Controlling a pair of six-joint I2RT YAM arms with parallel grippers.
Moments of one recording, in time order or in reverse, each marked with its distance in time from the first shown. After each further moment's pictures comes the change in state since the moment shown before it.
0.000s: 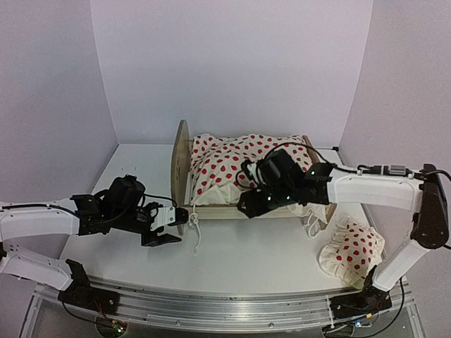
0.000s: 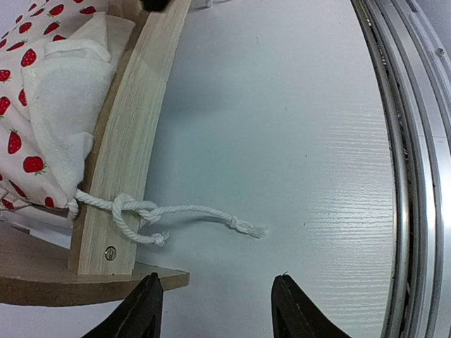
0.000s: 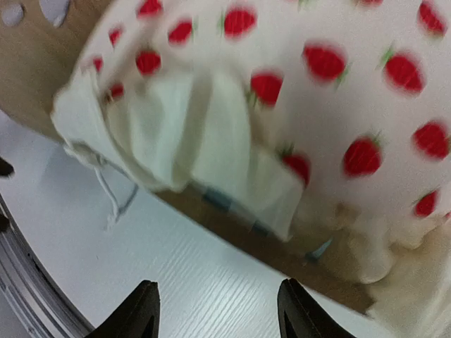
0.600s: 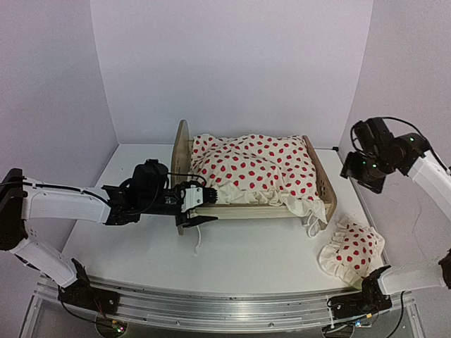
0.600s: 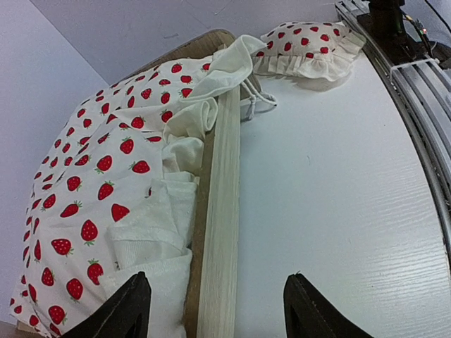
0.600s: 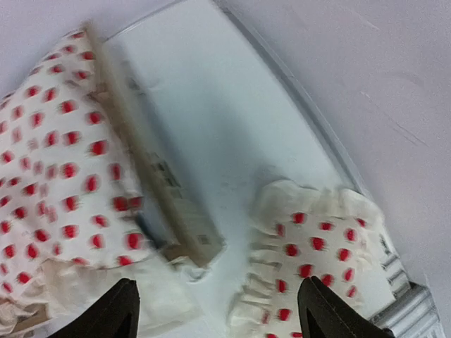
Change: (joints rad) left arm -0.046 0.297 0.157 0.447 0.073 0.075; right arm -0.462 -0.410 0.061 -0.664 0.309 0.430
